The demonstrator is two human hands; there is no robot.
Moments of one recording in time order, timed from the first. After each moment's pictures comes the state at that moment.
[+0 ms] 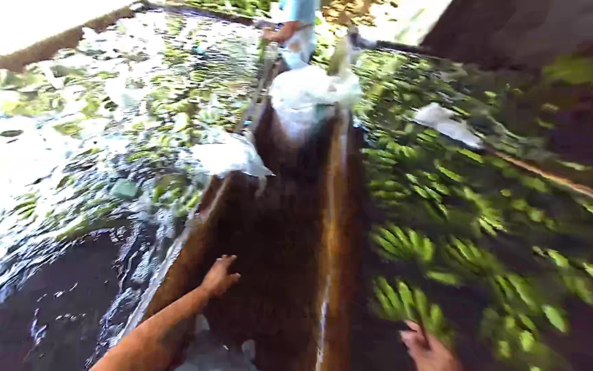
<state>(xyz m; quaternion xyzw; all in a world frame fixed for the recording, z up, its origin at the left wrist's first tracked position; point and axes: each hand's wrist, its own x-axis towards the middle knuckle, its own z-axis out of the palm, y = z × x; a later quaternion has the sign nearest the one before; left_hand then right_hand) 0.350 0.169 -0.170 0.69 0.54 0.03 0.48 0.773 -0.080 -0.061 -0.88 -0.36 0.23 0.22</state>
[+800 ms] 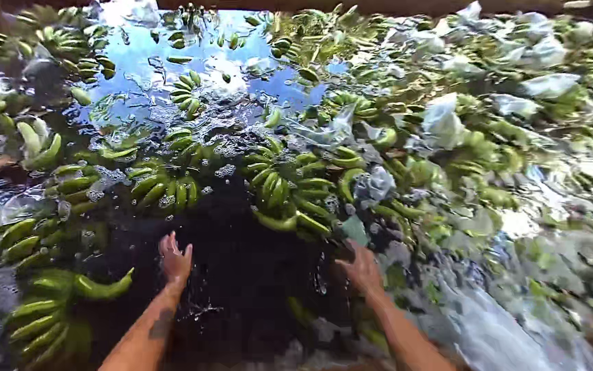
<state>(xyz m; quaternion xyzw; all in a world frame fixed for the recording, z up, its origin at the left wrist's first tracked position) -0.193 0.123 -0.259 0.07 0.95 0.28 0.14 0.095 0.528 -0.194 -0.47 -0.84 0.25 -0.10</state>
